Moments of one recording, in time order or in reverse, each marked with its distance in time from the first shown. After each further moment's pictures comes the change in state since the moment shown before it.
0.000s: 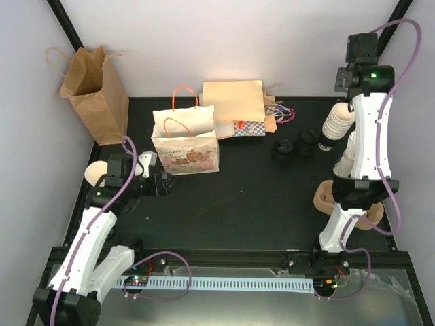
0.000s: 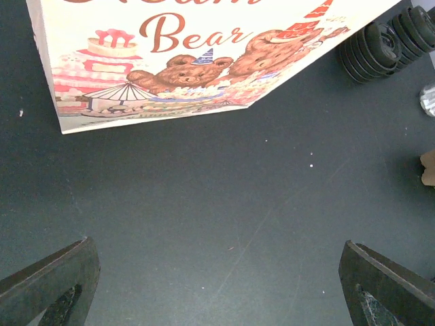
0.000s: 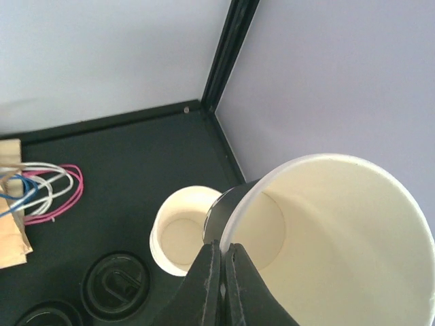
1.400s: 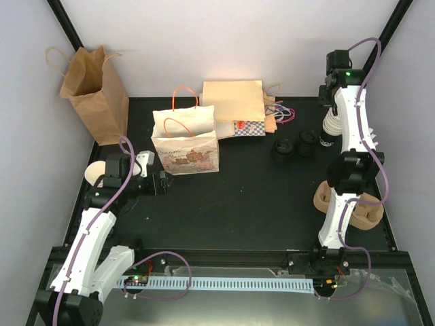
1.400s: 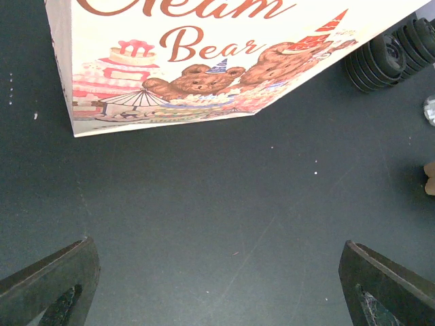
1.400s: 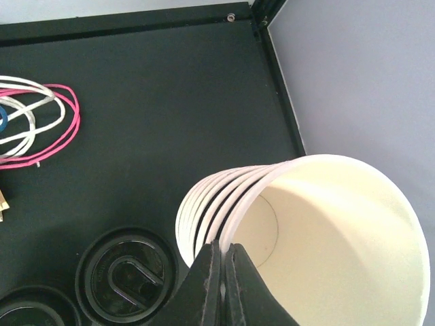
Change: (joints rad) left arm 0.027 -0.006 0.000 0.000 0.000 0.000; right arm -0.019 0.185 -0.125 0.066 -0.105 0.004
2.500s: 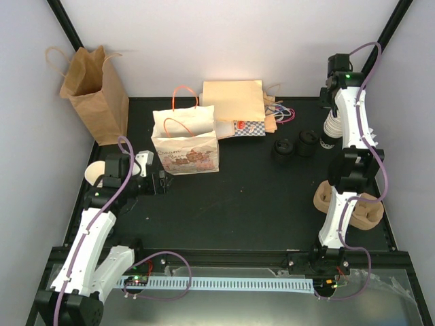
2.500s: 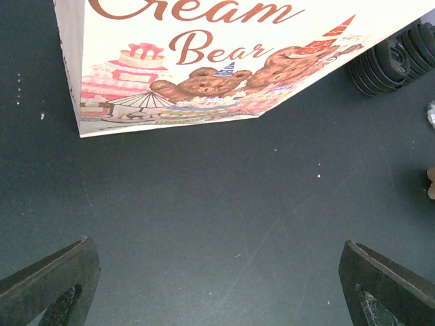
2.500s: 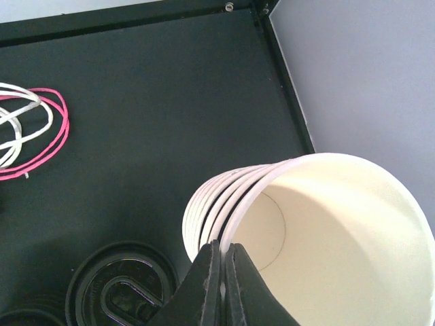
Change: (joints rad) left arm 0.008 0.000 0.000 0.000 -0.006 -0.004; right arm -0.024 0.023 -0.052 0.060 -0.016 0.025
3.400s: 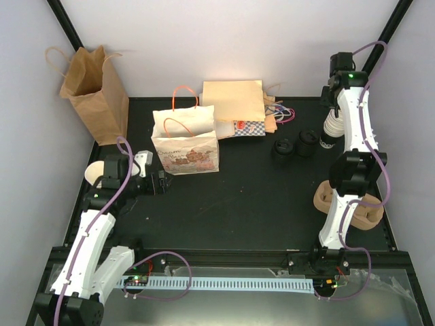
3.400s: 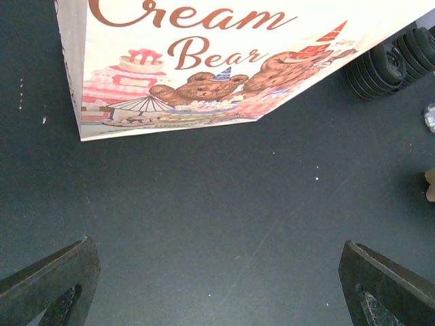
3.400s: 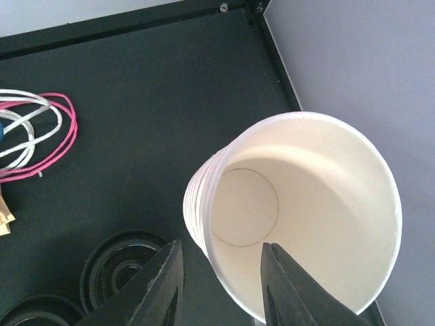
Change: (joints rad) left arm 0.003 -0.019 0.000 0.000 -0.001 -0.002; right arm 0.000 -0.047 -0.010 -0.030 -0.012 0.051
